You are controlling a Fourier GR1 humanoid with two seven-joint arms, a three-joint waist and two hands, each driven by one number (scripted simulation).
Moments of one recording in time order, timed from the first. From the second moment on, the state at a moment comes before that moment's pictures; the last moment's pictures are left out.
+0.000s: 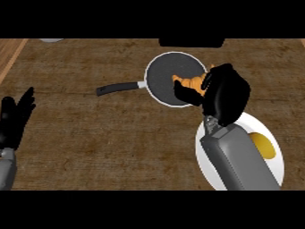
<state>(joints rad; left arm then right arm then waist) -0.17 0.35 0.14 -1.29 -0.09 0.04 0.24 -0.54 -0.01 0.27 -1.48 1.35 -0.19 1.08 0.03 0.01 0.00</state>
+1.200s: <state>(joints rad) -0.22 0.32 0.11 -1.31 -0.12 0.04 0.25 -0.92 0.00 -0.20 -0.52 0.84 -0.79 0.56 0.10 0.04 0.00</state>
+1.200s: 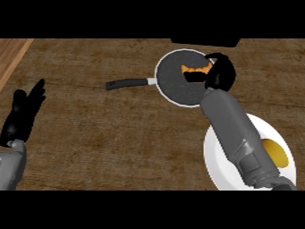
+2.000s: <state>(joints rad) -0.23 0.32 0.11 -1.30 -0.12 0.03 0.25 -0.98 0.00 -0.35 -0.46 0.61 -1.03 0.16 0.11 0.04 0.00</state>
